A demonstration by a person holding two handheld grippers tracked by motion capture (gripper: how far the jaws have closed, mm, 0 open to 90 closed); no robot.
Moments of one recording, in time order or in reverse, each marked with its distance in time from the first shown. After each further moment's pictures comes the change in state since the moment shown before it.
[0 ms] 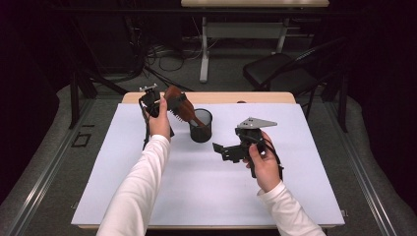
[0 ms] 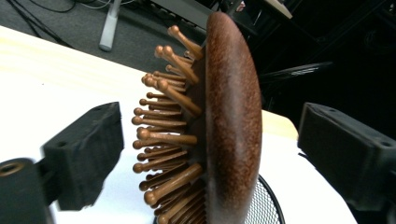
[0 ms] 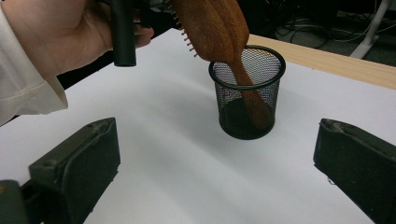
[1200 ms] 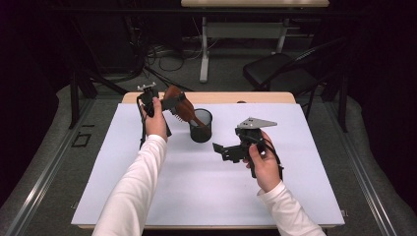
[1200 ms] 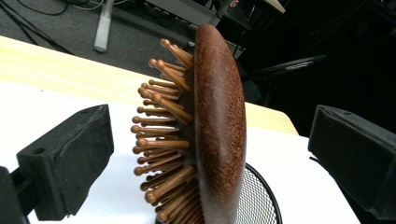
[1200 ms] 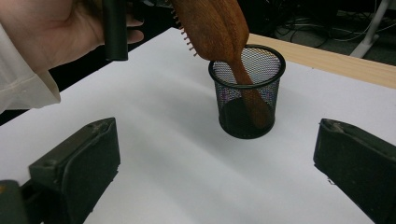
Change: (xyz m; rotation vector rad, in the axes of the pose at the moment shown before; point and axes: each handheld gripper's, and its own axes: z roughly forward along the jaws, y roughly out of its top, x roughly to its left) left arm 0.001 0.006 -0.007 0.013 -0.018 0.036; right arm 0.000 0.000 0.000 0.003 0.000 0.000
